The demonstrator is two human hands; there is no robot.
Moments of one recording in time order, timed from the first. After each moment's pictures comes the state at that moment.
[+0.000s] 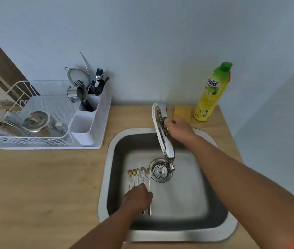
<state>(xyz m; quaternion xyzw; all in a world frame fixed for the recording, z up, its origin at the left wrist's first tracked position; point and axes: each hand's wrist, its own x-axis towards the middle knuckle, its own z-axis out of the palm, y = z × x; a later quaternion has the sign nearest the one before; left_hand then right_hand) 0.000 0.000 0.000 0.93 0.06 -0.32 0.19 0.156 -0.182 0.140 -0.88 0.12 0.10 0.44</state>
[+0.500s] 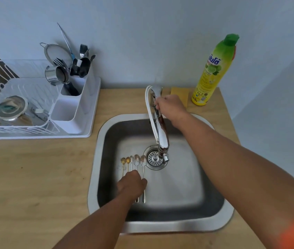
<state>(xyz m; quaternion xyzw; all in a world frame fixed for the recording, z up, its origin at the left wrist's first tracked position) 0.016 -0.011 -0.027 0.94 0.10 -0.30 0.12 0.189 -0.171 0.141 -0.83 0.16 0.09 0.52</state>
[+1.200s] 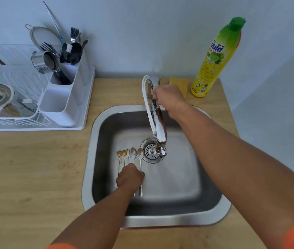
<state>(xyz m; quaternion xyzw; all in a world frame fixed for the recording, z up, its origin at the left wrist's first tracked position) 0.019 -0.025 -0.038 0.91 0.21 -0.30 0.21 0.197 -0.168 0.140 -0.81 0.19 0.09 0.55</state>
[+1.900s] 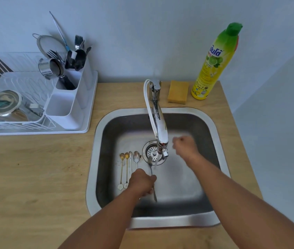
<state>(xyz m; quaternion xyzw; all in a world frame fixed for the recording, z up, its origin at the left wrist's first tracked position) 0.007 -0.043 -0.014 0.81 0.24 -0.37 0.39 0.082 -0.216 0.041 -0.81 0.31 0.17 0.46</state>
